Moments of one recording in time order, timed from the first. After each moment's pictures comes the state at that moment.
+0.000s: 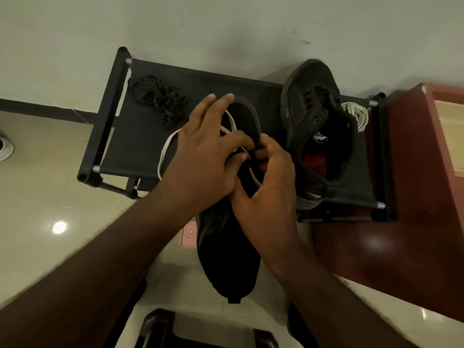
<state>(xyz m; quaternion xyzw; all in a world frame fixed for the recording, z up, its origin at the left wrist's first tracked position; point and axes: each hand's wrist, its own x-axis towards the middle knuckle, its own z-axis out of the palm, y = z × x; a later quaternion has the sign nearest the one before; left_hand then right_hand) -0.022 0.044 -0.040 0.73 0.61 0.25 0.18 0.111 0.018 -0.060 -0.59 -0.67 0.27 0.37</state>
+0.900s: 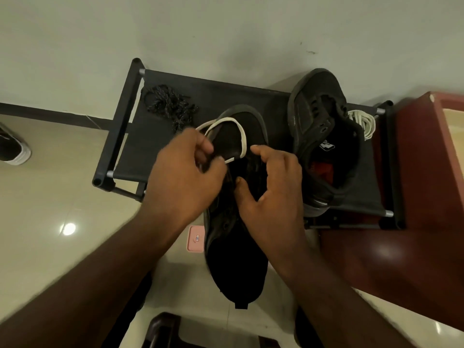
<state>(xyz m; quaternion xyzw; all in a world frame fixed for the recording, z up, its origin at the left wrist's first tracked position) -0.036 0.021 -0.017 0.51 0.74 0.33 0.27 0.112 0.024 -0.055 -0.58 -0.70 0.25 0.33</state>
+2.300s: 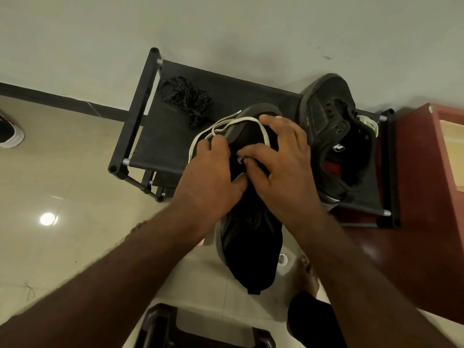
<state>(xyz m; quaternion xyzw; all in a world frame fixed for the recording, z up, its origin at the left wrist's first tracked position) -0.037 0.013 -0.026 0.55 0.73 0.23 0.33 0.104 0.056 -0.045 -0.46 -0.85 0.12 0.24</state>
